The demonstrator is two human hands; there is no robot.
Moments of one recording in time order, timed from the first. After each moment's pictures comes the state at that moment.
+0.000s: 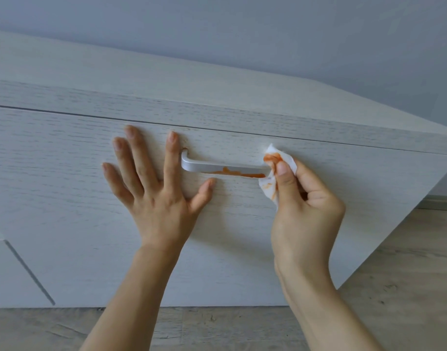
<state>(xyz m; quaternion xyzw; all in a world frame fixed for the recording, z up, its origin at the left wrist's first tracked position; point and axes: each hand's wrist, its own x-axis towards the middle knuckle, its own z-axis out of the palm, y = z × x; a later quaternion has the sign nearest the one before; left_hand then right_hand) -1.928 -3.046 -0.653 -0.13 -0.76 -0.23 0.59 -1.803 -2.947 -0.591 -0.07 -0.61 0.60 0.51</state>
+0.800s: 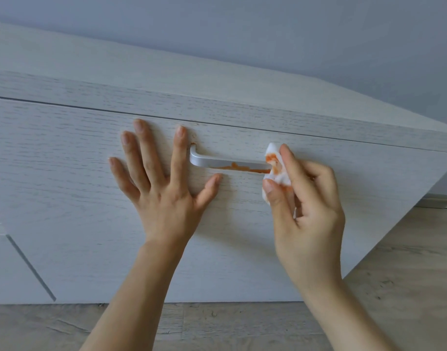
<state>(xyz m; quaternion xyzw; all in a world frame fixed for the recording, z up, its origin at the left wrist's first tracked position) -1.928 -3.046 -0.654 -0.13 -0.76 -0.24 0.59 -1.795 -2.939 -0.604 0.02 -0.78 0.29 0.56</state>
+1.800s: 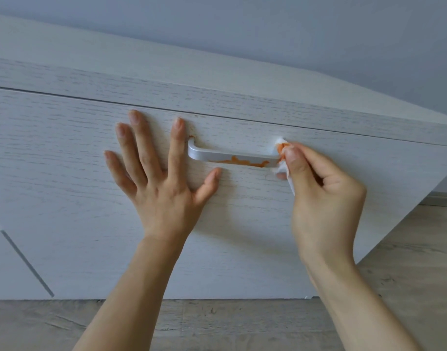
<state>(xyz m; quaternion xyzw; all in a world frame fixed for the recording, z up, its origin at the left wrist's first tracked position) -1.927 -3.045 -0.652 -0.12 -0.76 -0.24 0.59 -1.803 -2.934 -0.590 -0.07 -0.70 0.50 0.52</state>
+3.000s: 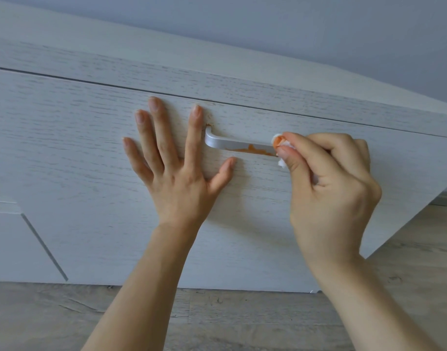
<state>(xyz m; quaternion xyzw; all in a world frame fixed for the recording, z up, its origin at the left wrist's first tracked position) -1.923 -3.046 -0.650 -0.13 -0.77 -0.25 0.57 -1.803 -2.939 -0.589 0.01 -0.77 0.12 0.63</state>
